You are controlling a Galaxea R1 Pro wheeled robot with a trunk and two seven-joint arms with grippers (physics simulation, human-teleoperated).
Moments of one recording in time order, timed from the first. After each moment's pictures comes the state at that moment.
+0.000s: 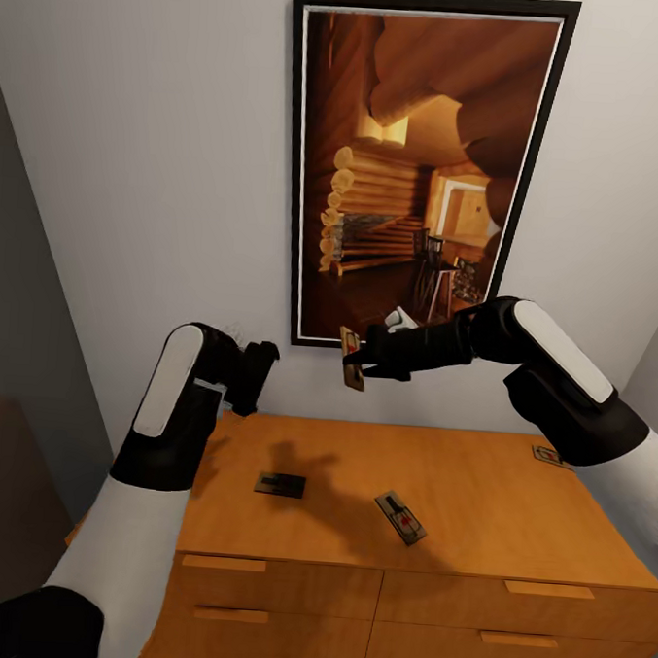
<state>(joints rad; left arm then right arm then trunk) -0.91 -0.17 -0.17 -1.50 1.55 0.13 1.52 -1.21 -0.36 0.71 -1.51 -2.27 0.86 -0.87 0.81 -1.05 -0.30</state>
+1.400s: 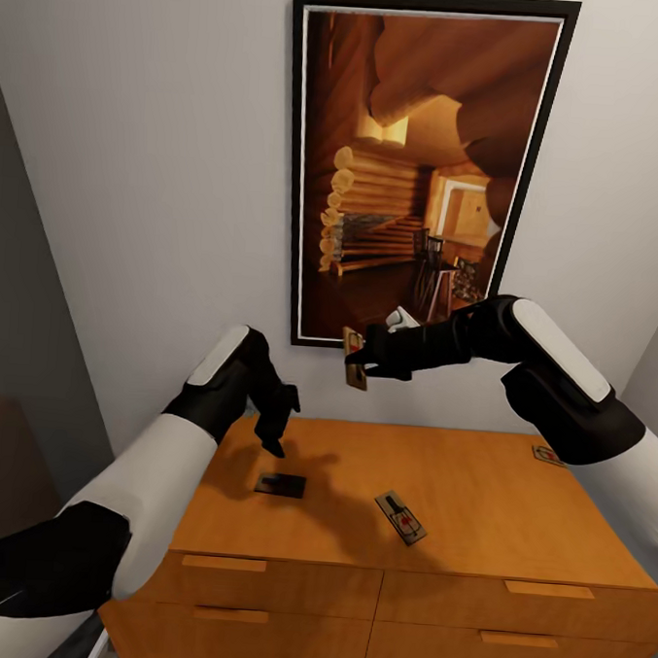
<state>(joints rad) -1.12 -0.17 -0.21 -0.83 1.85 -0.09 1.55 -1.21 -0.34 0.70 -1.51 -2.27 0.83 -0.93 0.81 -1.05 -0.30</state>
